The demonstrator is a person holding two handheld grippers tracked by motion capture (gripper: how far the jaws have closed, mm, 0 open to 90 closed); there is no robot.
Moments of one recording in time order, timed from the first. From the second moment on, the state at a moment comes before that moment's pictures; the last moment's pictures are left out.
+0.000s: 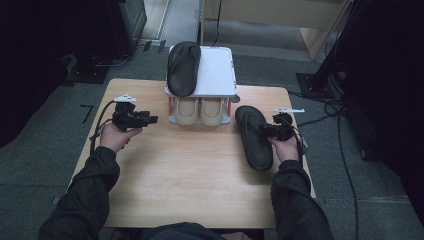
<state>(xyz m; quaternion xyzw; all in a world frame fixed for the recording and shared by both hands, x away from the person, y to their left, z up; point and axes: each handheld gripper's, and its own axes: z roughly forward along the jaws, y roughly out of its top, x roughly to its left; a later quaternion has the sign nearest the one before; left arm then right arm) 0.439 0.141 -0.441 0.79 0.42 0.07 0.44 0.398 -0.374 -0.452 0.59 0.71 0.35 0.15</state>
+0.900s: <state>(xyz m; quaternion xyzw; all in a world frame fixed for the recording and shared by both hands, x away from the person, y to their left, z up) 0.430 0.140 -0.444 0.79 0.42 0.06 0.44 0.456 -0.360 -0.319 0.58 0.70 0.37 0.20</state>
